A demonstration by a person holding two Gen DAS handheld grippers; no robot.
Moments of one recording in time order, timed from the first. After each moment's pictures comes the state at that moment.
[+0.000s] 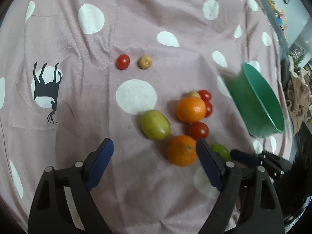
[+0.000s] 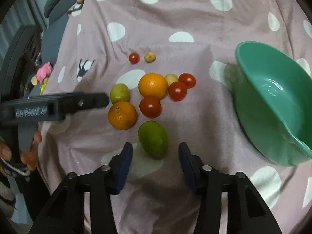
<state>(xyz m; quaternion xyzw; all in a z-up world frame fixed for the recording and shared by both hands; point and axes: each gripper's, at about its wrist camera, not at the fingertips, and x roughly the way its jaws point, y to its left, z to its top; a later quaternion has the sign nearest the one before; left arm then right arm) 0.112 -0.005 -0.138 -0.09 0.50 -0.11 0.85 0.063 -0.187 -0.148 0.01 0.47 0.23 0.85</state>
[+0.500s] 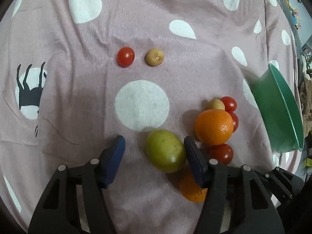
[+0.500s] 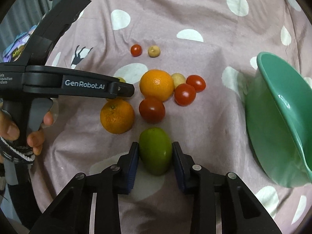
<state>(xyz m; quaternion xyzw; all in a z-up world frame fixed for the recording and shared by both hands) 0.154 -0.012 -0.166 -0.08 0.53 -0.08 0.84 0.076 -0.160 -0.156 -0.05 0.47 0.22 0.85</state>
